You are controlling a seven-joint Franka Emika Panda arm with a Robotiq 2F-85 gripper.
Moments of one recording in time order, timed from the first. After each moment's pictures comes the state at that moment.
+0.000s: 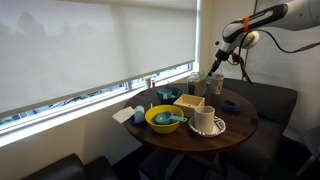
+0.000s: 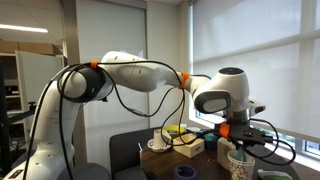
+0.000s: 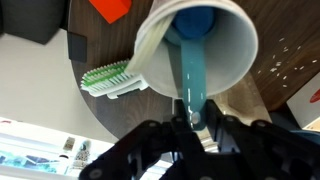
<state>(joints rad) -0.32 0.29 -0.09 -1.62 0.40 2.24 -1.02</state>
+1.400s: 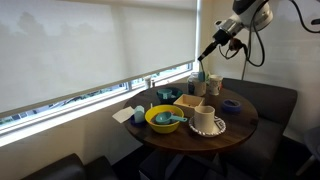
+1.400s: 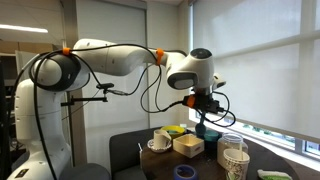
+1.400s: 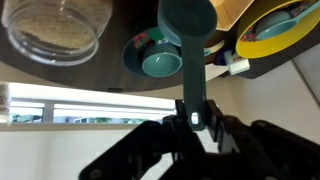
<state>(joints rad) -0.18 0.02 -0.08 -1.78 0.75 2.15 -1.03</state>
